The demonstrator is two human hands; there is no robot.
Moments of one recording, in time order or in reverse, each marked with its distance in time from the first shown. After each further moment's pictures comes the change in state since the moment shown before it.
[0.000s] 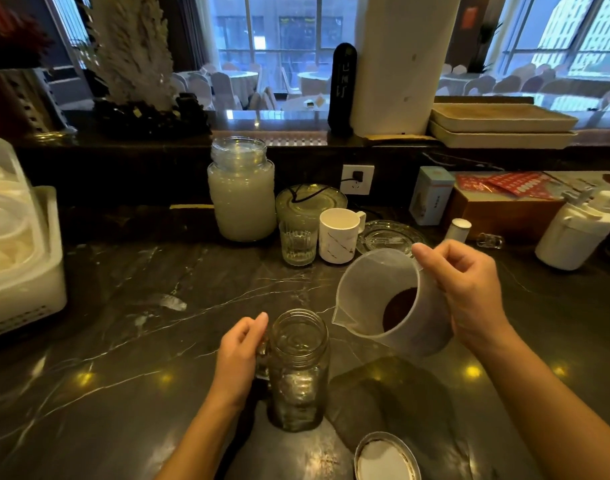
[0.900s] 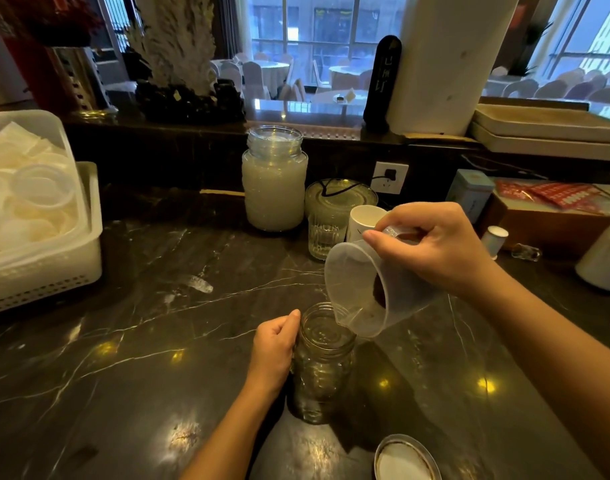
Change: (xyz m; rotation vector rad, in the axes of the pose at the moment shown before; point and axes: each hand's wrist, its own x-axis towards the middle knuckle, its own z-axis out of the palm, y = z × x) left_hand 0.005 -0.021 0.011 0.067 0.043 0.089; right_hand 0.040 -0.050 0.053 -0.385 -0.441 -0.494
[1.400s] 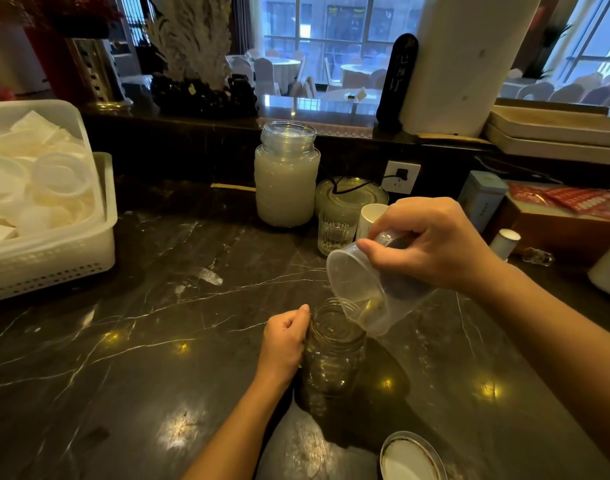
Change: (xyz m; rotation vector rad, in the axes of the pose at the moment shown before) left_hand -0.002 0.003 0.001 0.051 0.022 -0.006; right_hand 0.012 -0.015 0.006 -0.162 -0.098 -0.207
